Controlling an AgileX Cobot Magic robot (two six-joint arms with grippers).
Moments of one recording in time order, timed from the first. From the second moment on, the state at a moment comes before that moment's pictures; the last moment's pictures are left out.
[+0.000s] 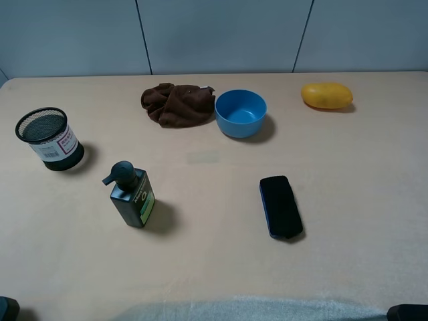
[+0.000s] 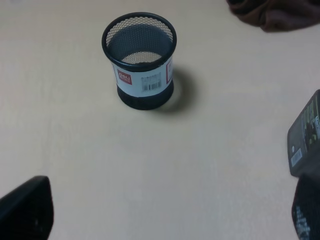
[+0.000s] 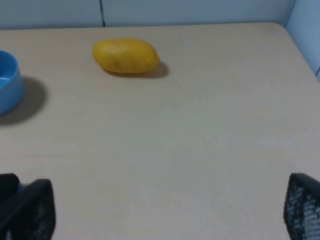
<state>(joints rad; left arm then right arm) -0.02 0.06 -0.53 0.02 1.07 0.06 0.02 0.00 -0.49 -0.04 1.02 0.05</state>
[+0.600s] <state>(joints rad) -0.02 0.52 -0.69 0.02 1.06 0.09 0.02 0.00 -0.49 -0.04 1.02 0.05</state>
